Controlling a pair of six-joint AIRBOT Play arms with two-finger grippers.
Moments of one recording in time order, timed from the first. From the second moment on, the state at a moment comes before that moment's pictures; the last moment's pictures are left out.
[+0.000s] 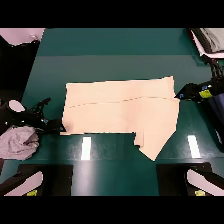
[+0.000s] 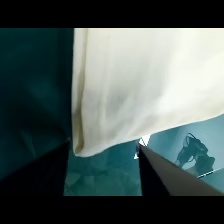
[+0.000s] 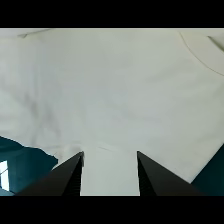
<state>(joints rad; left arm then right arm) 0.17 -1.13 0.64 1.10 -1.23 -1.30 -0.22 -1.14 1.17 -1.07 1.46 1.38</state>
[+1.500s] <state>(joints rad) 0.17 -1.07 0.65 1.01 -1.21 -1.26 -0.22 -0.90 0.36 -1.06 1.27 1.63</state>
